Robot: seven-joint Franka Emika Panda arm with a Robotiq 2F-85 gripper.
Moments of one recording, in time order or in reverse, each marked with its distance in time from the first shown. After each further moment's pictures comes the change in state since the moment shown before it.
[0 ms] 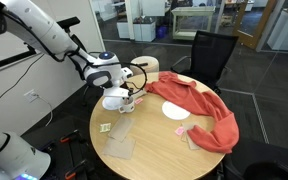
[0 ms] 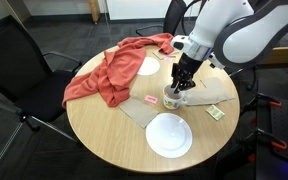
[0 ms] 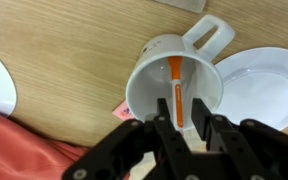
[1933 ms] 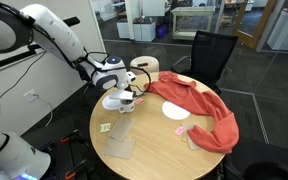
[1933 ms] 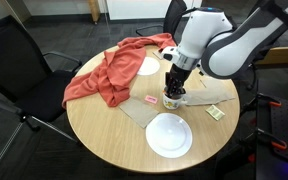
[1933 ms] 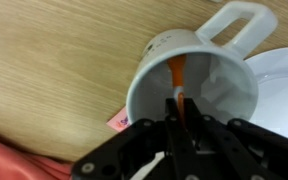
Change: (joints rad) arm -0.059 0.156 0.053 0.111 -0.156 0.008 0.105
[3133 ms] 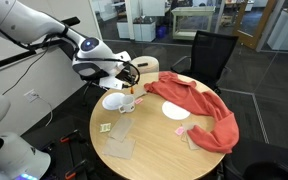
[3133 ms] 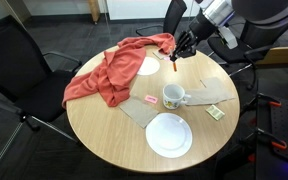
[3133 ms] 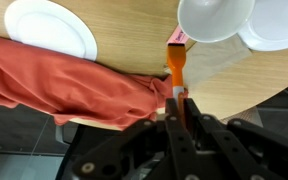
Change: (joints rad) arm -0.377 -0.390 0.372 -0.183 0.607 0.136 -0.267
